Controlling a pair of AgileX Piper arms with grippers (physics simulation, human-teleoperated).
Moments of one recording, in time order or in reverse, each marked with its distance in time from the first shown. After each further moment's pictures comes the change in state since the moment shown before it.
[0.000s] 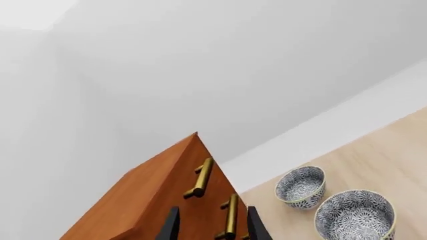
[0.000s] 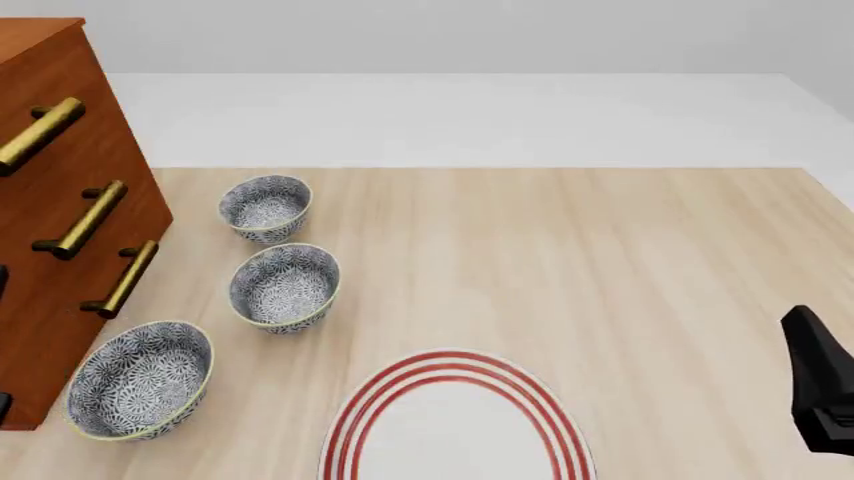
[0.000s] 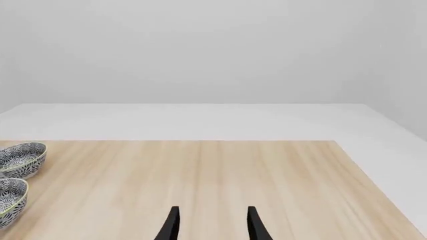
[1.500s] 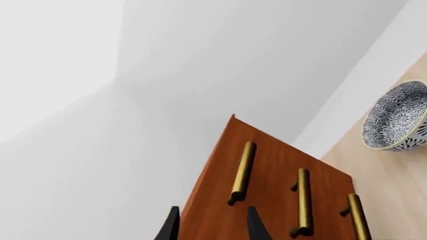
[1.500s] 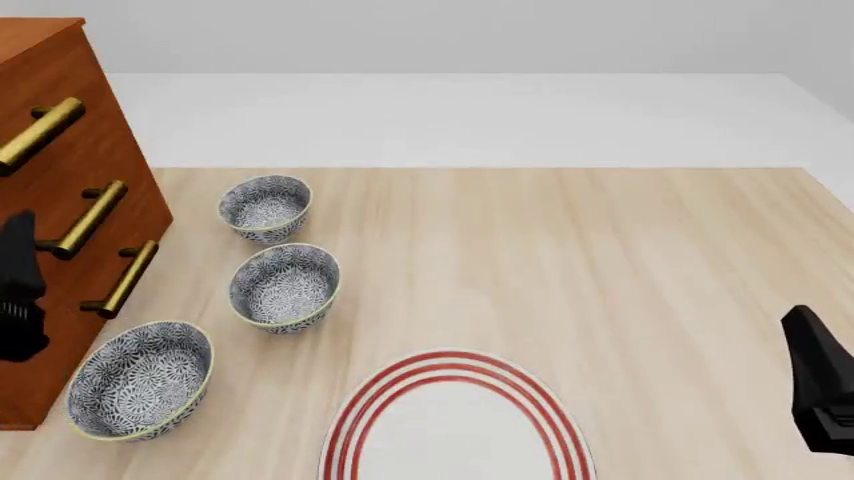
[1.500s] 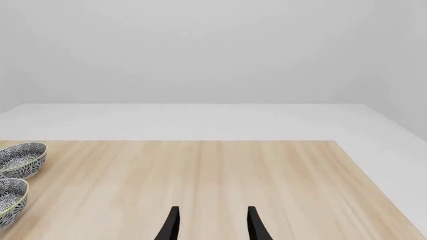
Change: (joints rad) left arm 0.145 0.612 0.033 -0.630 0.572; right arm 0.000 0.000 -0.001 0.002 0.000
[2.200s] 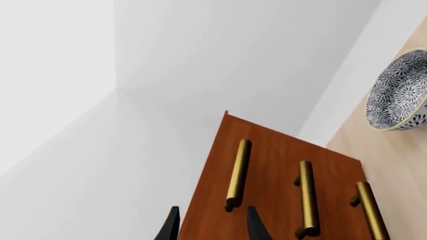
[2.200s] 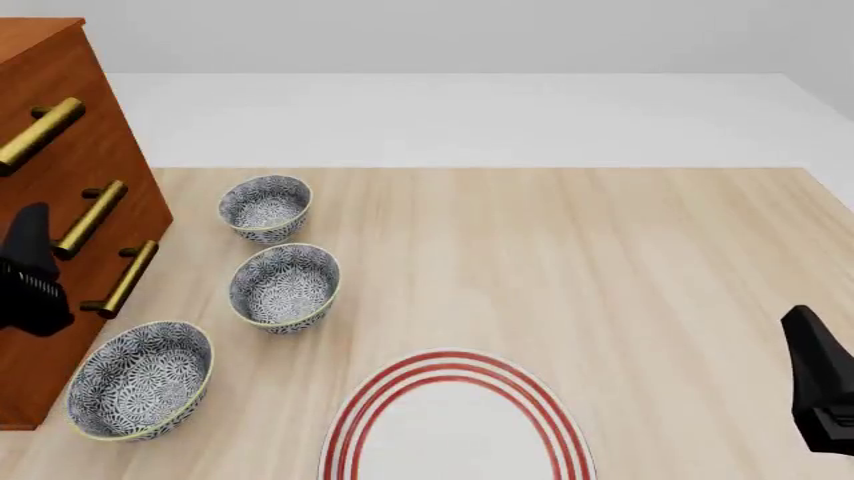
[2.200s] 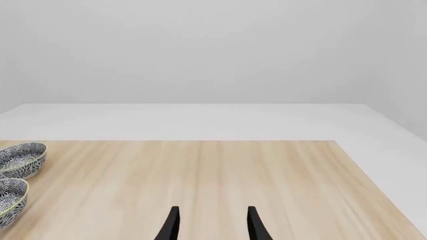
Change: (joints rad) left arm 0.011 0.181 -0.039 -0.100 0.127; right arm 0.000 0.000 0.000 0.000 0.000
